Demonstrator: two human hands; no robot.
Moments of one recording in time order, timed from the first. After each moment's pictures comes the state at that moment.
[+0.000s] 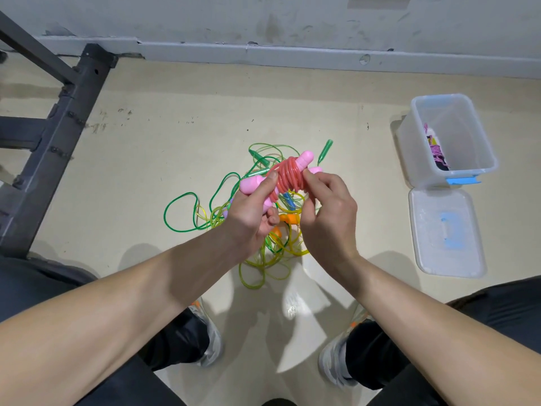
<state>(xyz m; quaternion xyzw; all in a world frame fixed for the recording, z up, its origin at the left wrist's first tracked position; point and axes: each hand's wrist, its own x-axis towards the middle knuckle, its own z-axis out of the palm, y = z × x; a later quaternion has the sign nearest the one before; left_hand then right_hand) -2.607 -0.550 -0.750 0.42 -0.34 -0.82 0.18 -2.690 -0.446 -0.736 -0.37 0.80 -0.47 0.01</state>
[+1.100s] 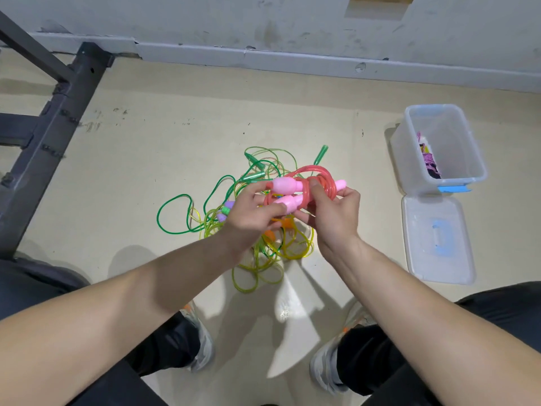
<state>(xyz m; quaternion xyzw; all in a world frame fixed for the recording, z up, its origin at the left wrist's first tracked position) -2.604 -0.541 -0.732 0.42 -0.50 -0.75 0.12 -2.714 -0.457 -0.736 0.07 0.63 -0.69 0.35</state>
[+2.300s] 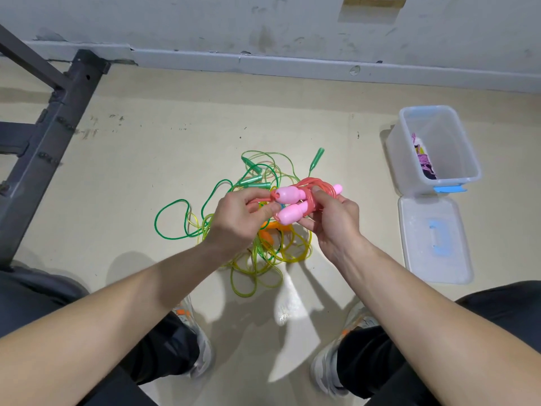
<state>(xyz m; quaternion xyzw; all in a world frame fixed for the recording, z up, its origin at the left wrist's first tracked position) -2.595 -0.556 -0.737 0.37 -0.71 -0.57 0.16 -2.730 -0.449 -0.741 0.09 0.63 -0.66 0.40</state>
